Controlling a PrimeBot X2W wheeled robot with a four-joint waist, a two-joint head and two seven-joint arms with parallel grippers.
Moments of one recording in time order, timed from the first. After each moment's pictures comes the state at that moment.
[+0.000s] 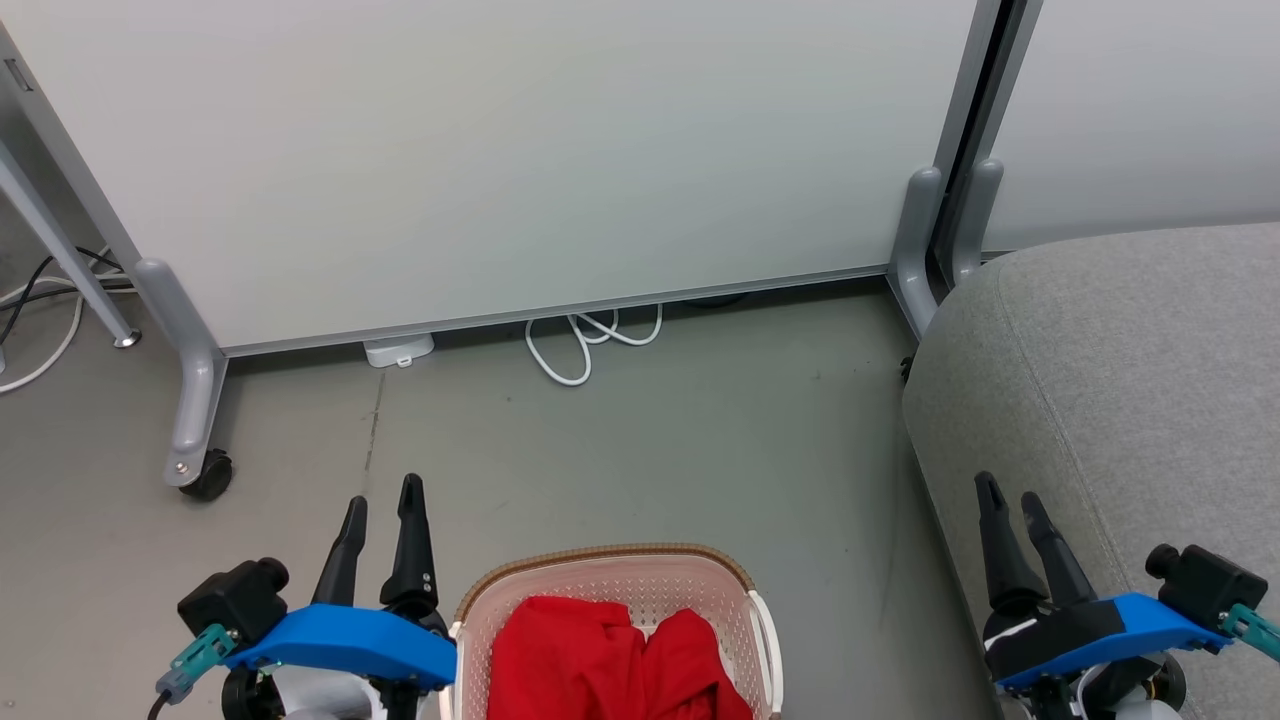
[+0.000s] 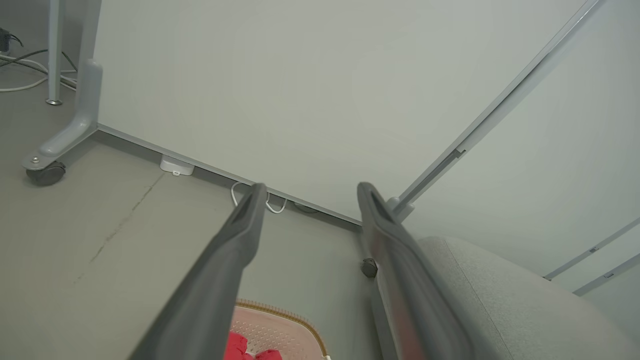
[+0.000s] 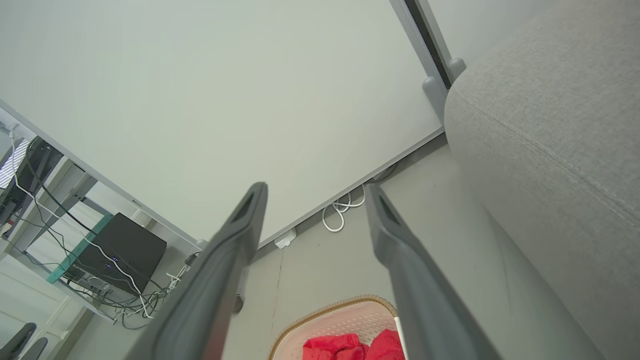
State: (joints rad) left arm -0.09 0.04 -0.11 0.33 -0.67 -0.09 -0.14; right arm -0.10 -0.04 -0.02 0.32 0.69 0.13 -0.11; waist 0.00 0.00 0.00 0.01
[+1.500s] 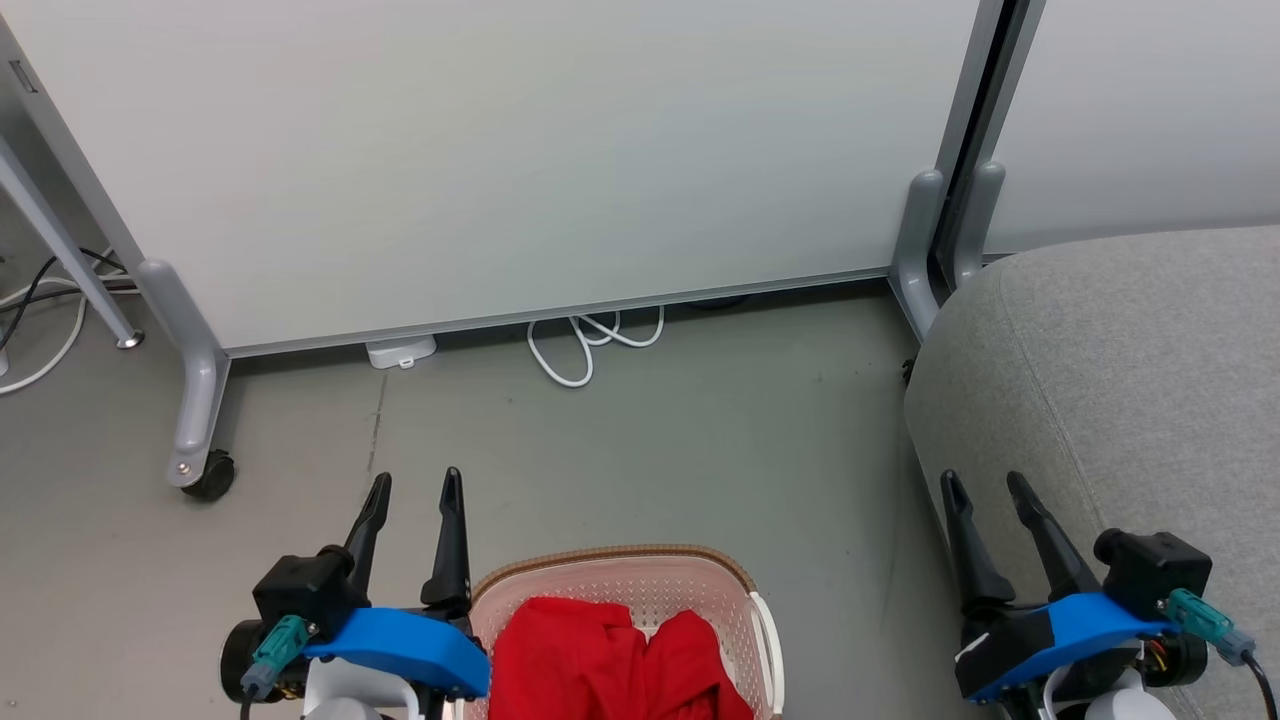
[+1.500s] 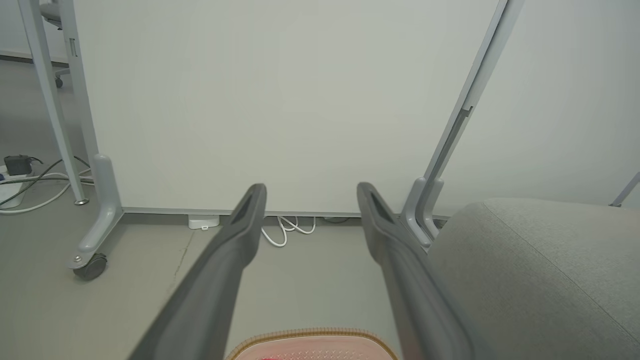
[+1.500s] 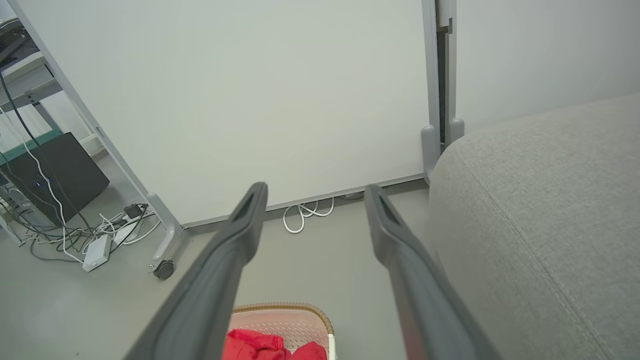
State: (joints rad) left arm -0.13 0.05 -0.16 0.38 -0.33 -0.09 -0.24; right arm -0.10 -0.05 0.01 0.29 0.31 0.13 -0.15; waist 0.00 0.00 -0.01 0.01
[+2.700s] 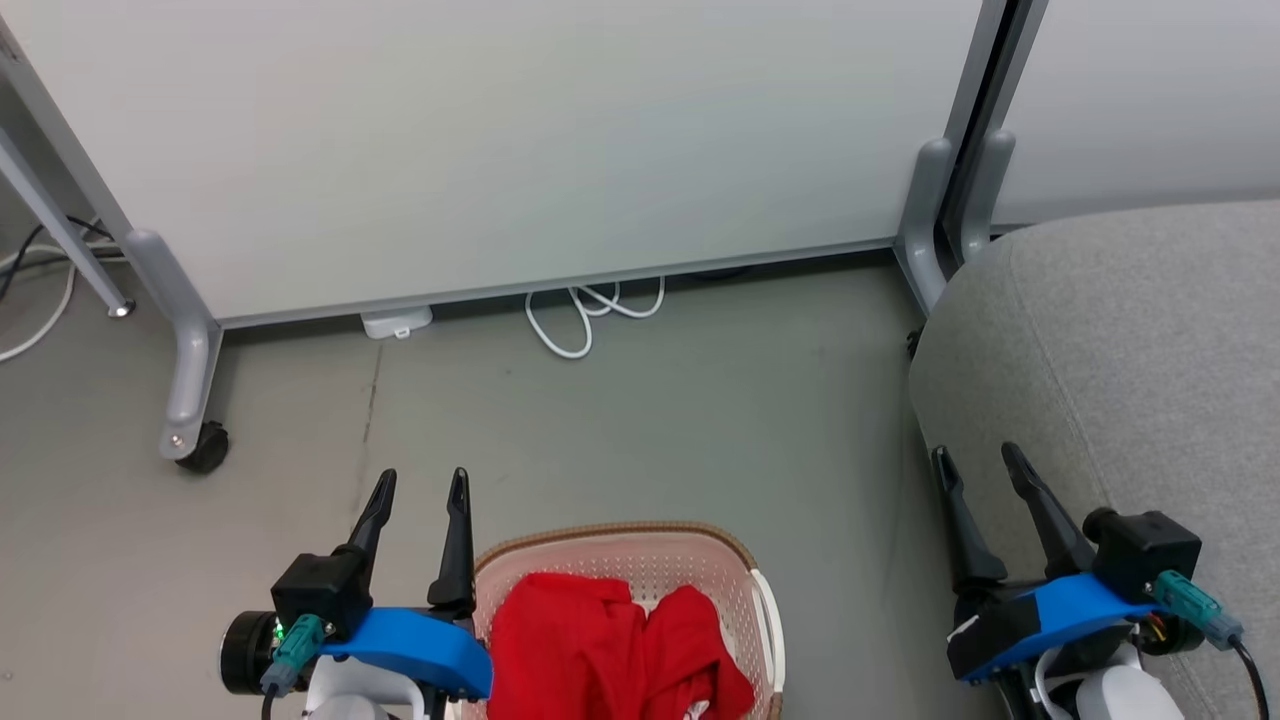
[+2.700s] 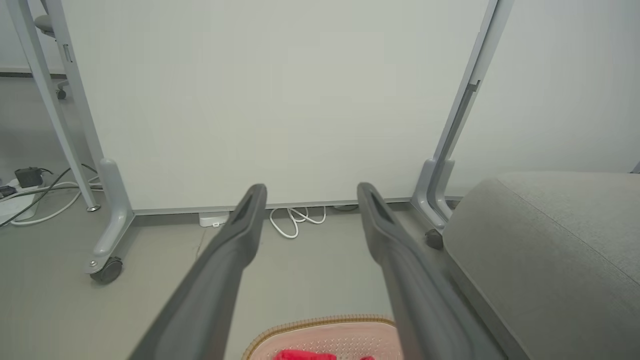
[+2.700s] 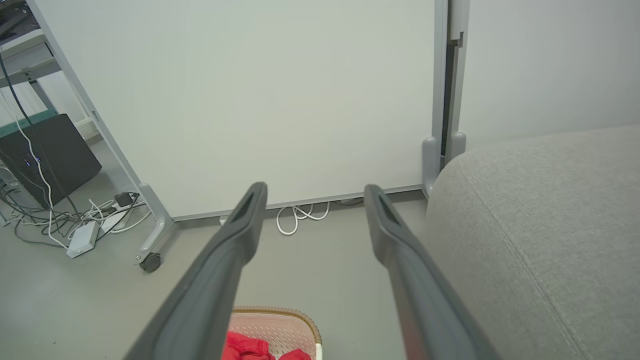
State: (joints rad) left arm -0.13 0.05 -0.16 0.40 -0.24 -0.08 -0.26; right arm -0.13 -0.05 0.02 0.28 0.23 0.13 -0.18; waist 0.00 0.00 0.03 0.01
